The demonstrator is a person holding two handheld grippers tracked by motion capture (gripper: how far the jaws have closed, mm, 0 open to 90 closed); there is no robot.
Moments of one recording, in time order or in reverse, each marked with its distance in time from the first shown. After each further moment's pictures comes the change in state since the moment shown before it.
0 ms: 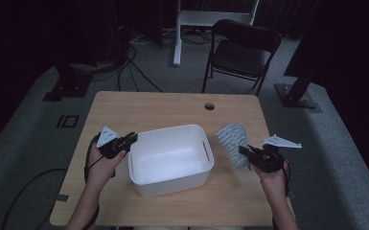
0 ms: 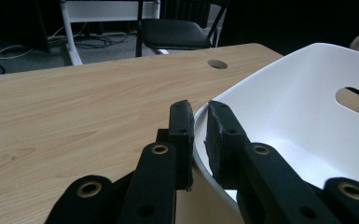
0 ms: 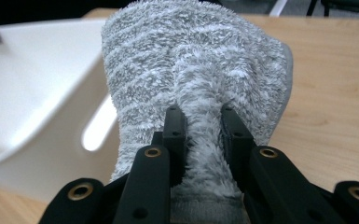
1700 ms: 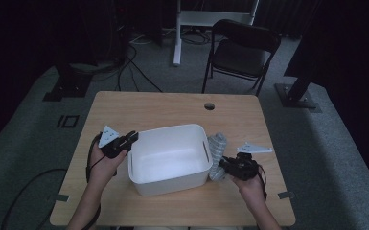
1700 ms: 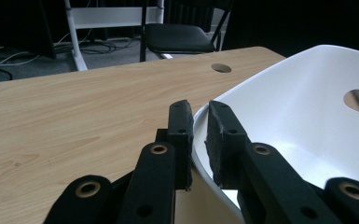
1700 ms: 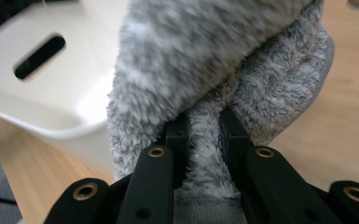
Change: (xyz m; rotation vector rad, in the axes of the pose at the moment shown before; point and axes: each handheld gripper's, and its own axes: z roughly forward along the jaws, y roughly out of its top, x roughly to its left) left arm -0.001 -0.001 0.005 -0.018 0.019 0.014; right arm 0.050 -0.019 0.041 0.086 0.194 -0.024
